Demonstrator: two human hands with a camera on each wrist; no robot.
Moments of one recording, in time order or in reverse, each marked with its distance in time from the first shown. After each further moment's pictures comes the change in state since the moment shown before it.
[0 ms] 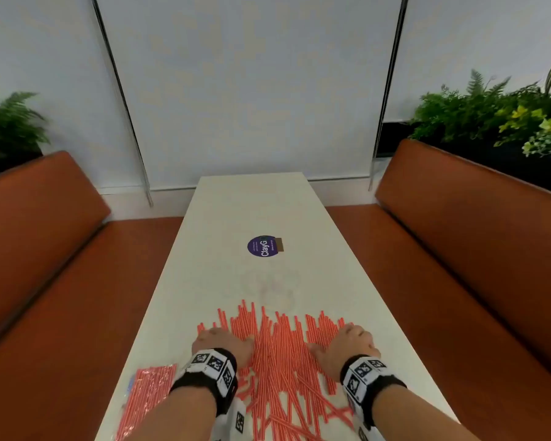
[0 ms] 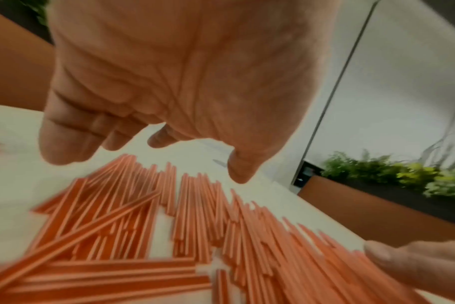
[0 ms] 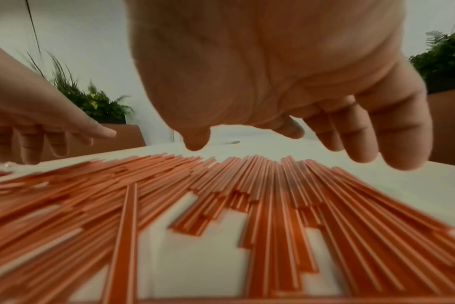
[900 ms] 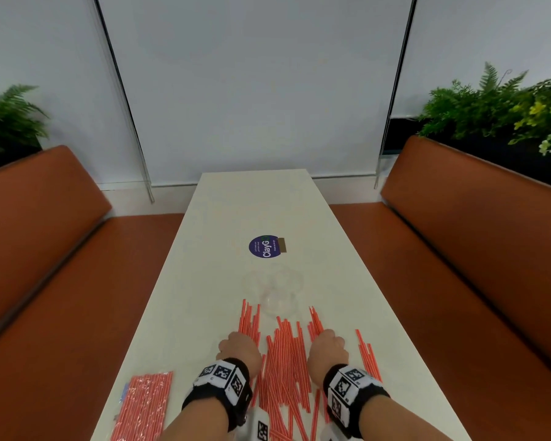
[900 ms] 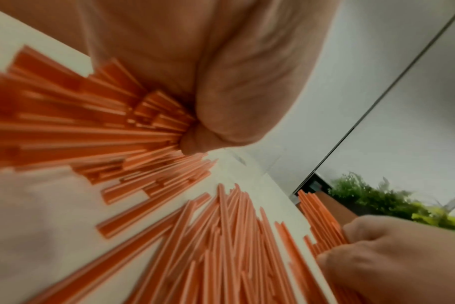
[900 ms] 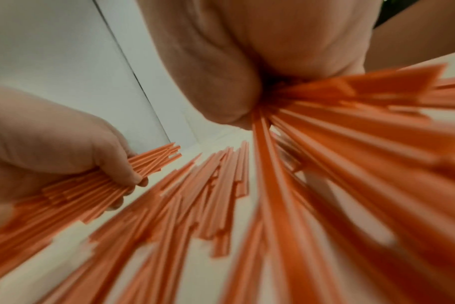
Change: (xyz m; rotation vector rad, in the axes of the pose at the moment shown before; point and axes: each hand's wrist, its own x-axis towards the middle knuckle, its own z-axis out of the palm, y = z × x) left_hand 0.010 0.038 0.015 -0.359 -0.050 -0.133; right_hand 0.025 -0.043 0.023 0.337 -0.042 0.004
